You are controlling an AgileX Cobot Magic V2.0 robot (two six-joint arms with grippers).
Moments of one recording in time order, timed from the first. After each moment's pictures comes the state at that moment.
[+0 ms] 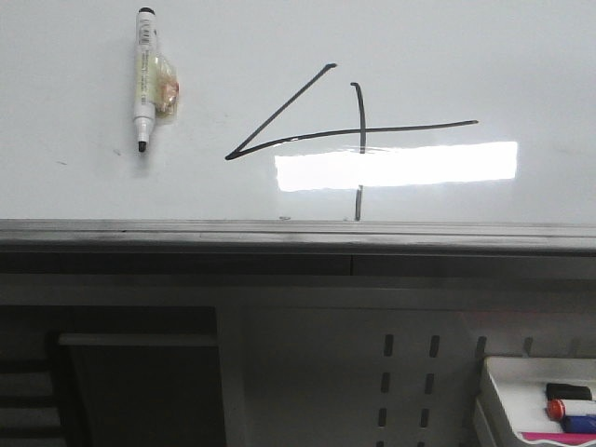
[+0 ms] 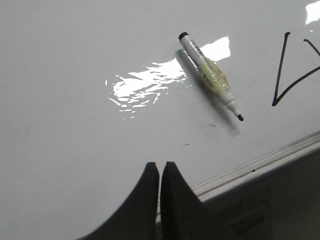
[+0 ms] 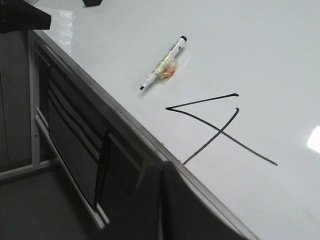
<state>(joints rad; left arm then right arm) -0.63 0.33 -0.21 -1.78 -0.27 2.00 0.69 0.18 -0.33 0.04 0.34 -0.35</state>
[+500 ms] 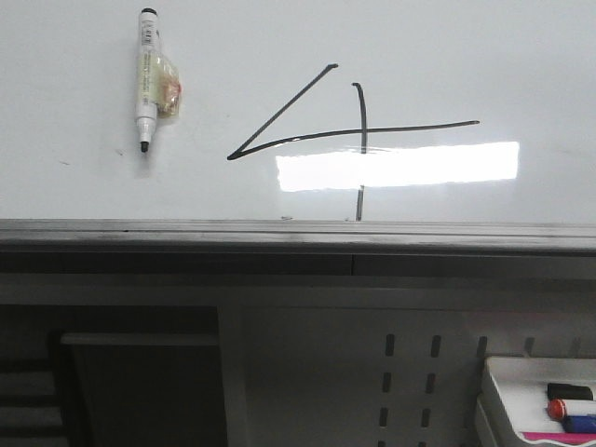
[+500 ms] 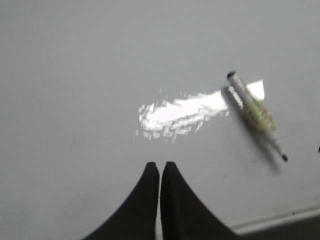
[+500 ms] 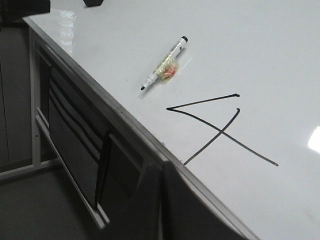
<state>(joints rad) -0.23 0.32 -0.11 -0.20 -0.11 0.31 0.69 0.18 -0.33 0.04 0.34 -0.35</state>
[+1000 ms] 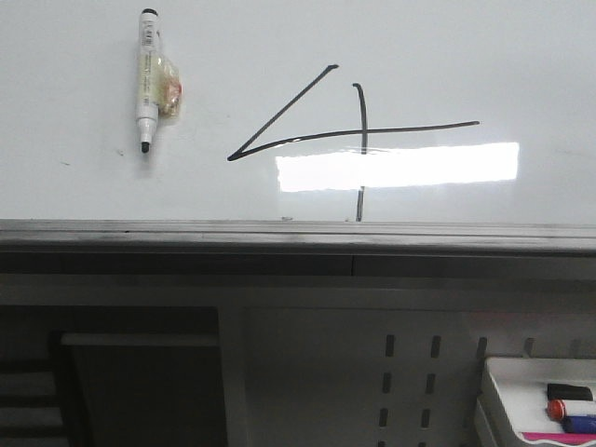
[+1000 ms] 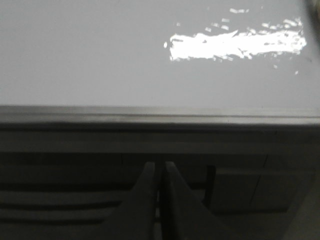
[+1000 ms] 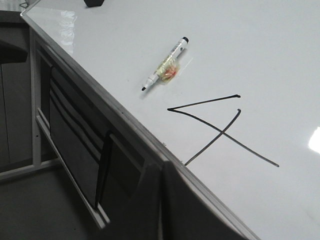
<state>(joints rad) -0.09 -0.01 0.00 0.09 0.34 -0.13 0.69 0.18 -0.33 0.04 0.34 -0.35</state>
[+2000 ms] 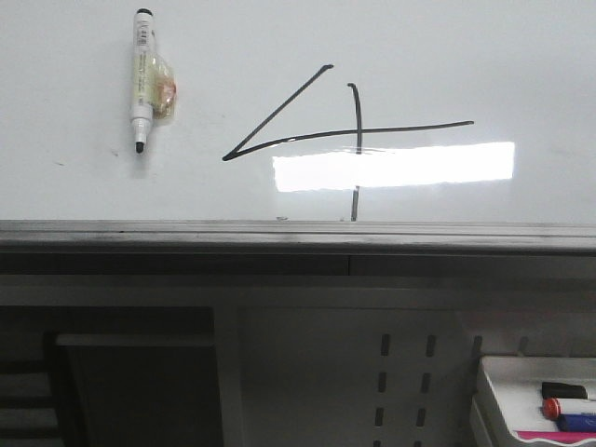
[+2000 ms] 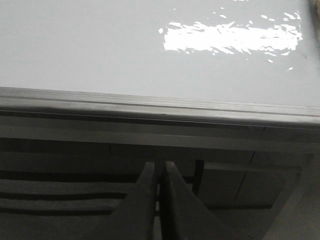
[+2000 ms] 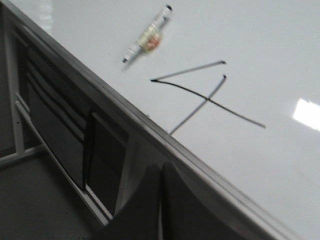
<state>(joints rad) -0.09 -0.01 0.00 0.04 0.35 -0.14 0.58 0.18 -0.24 0.02 0.31 -0.29</state>
